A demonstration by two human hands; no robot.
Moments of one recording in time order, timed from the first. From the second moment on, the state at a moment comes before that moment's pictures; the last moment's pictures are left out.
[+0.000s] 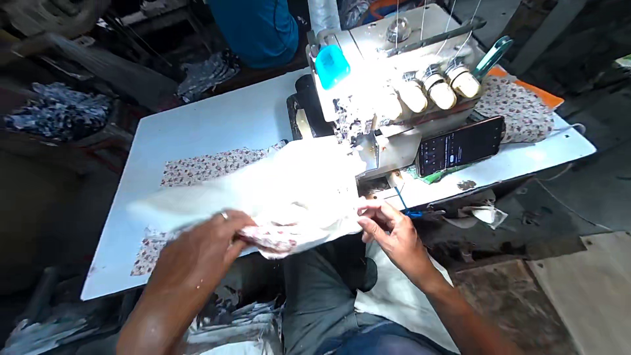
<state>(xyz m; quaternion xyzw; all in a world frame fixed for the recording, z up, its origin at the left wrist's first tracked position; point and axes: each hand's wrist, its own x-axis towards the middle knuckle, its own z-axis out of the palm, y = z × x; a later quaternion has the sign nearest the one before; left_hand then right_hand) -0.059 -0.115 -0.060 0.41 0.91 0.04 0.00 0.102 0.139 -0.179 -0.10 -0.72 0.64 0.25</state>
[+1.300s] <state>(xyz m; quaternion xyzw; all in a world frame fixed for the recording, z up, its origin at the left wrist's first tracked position) -0.015 -0.033 -0.114 0.56 0.75 0.35 0.04 0.190 0.241 -0.177 -0.21 -0.89 0.32 0.23</state>
